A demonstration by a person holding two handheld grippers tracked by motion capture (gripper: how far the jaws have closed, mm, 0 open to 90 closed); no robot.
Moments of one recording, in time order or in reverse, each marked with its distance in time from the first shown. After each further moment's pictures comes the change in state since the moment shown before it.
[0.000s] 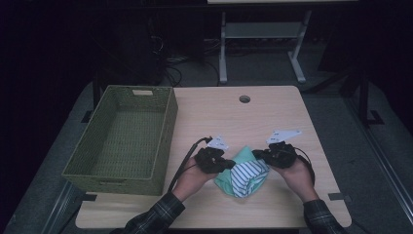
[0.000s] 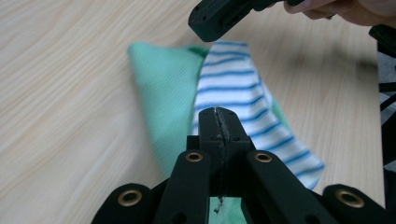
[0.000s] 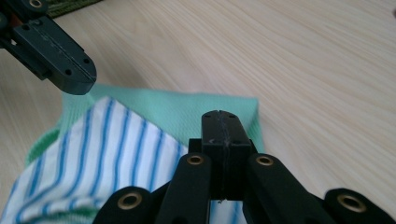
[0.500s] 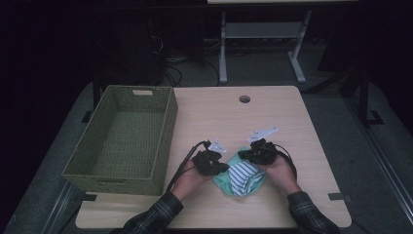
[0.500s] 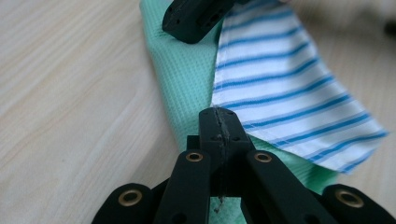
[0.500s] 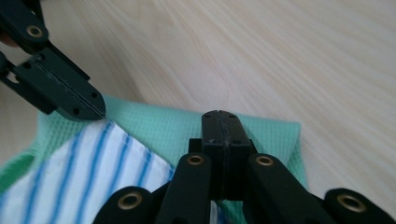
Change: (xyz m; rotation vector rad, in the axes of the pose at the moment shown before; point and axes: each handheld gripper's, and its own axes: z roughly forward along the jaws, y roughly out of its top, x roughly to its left) left arm 0.010 -0.017 0.021 0.131 0.059 0.014; right arm 0.002 0.009 0.053 0.090 0.053 -0.016
